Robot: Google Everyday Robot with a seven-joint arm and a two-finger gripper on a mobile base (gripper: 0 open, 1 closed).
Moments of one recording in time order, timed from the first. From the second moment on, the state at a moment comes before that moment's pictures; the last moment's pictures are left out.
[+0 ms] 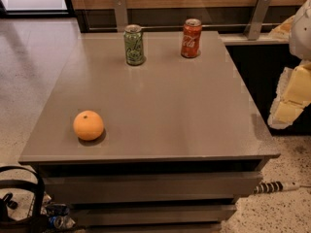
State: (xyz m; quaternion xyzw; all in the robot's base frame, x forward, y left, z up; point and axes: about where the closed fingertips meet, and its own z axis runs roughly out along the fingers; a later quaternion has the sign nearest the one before) arm 0.438 -0.214 0.986 -0.60 0.78 -0.05 0.17
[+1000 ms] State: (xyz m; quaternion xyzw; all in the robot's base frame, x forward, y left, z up) arm 0.513 -0.250 0.993 -0.56 0.77 -0.02 0.30
